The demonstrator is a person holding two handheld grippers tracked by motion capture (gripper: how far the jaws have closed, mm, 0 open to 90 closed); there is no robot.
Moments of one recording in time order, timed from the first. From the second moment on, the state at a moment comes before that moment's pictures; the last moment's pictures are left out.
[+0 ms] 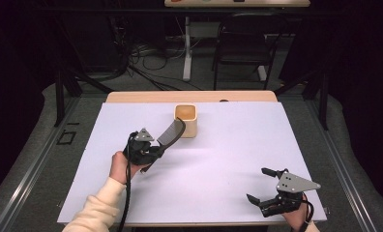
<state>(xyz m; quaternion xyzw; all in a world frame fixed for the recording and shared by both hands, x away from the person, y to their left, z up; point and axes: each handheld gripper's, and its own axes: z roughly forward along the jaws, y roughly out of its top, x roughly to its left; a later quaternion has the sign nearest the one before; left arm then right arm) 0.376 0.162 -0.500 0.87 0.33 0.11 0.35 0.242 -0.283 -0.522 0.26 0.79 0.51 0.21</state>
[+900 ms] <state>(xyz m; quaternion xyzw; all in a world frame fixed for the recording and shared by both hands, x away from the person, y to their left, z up) 0.378 0.166 -0.500 0.84 0.34 0.15 0.39 0.243 -0.283 -0.523 0.27 0.79 0.51 0.21</state>
